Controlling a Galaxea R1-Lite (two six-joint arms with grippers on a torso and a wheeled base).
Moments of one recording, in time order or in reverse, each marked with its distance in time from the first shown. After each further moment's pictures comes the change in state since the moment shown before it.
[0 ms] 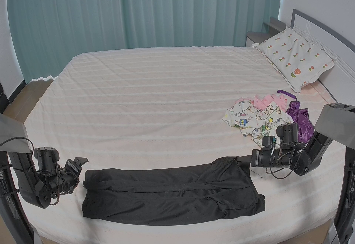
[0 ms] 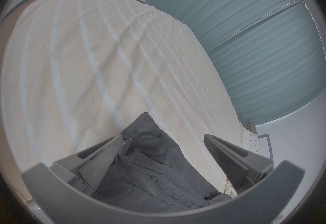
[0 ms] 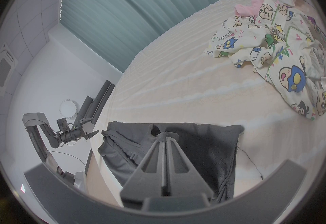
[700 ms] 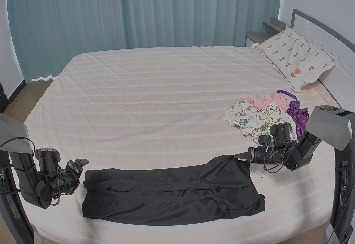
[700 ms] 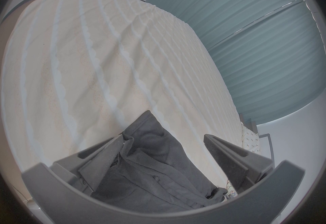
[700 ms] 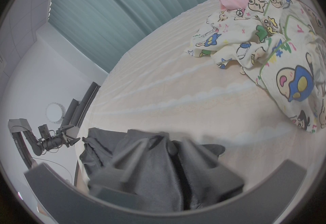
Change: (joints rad) left arm -0.002 0.016 -0.002 0.000 0.000 0.000; right arm -0.023 0.134 -0.187 0.098 -0.090 -0.020
